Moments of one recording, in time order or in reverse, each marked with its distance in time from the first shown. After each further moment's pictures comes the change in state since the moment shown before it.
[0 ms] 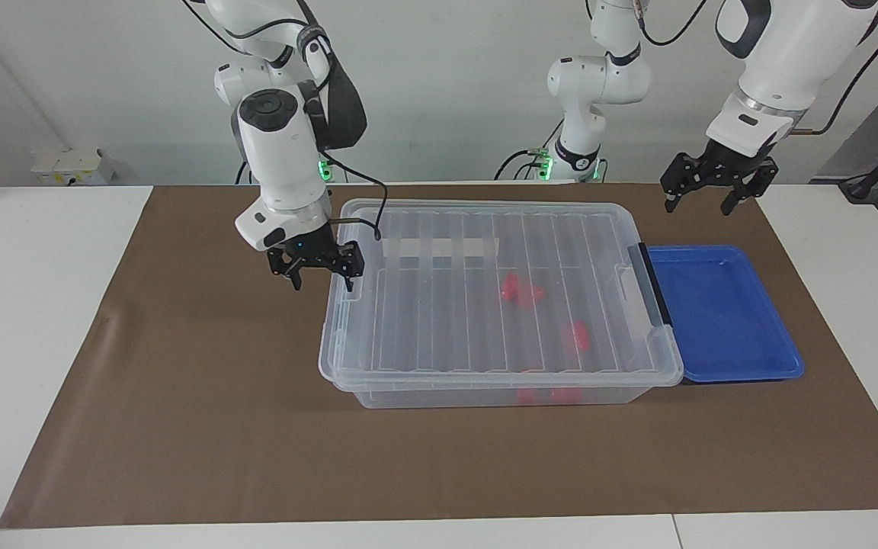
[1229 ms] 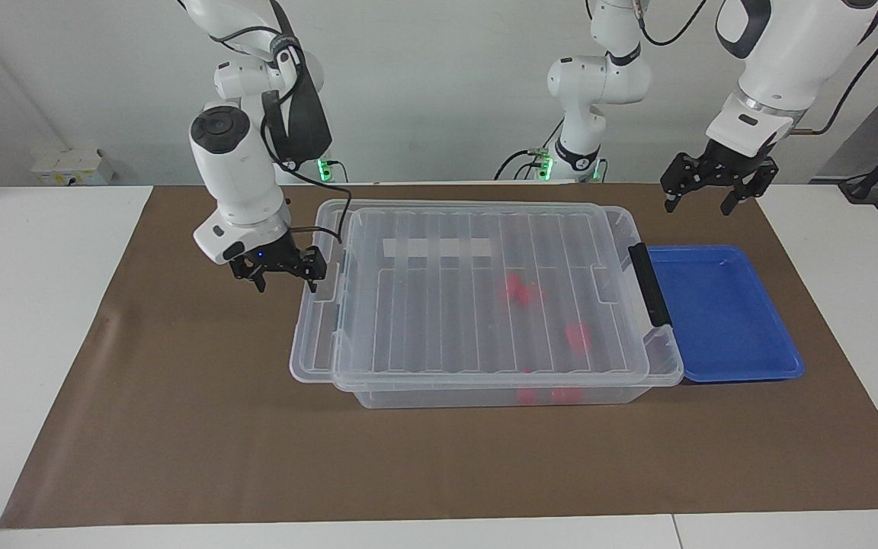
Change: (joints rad) left arm 0.000 0.000 0.000 0.000 0.000 0.000 0.000; right arm -0.191 -0.018 -0.005 -0.024 0.000 -0.085 -0.279
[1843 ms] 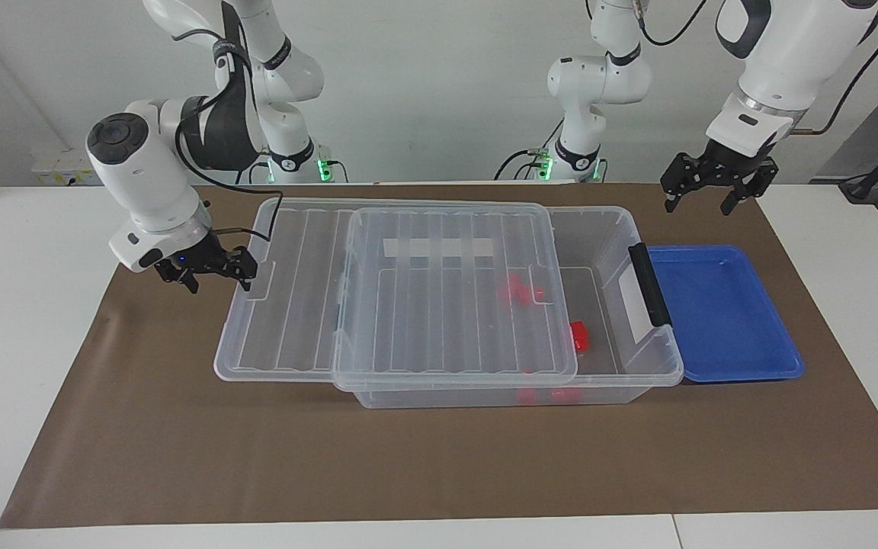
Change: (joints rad) left arm 0.000 0.000 0.000 0.000 0.000 0.000 0.000; right arm -0.139 -0.003 -0.002 0.000 0.001 -0.032 -0.175
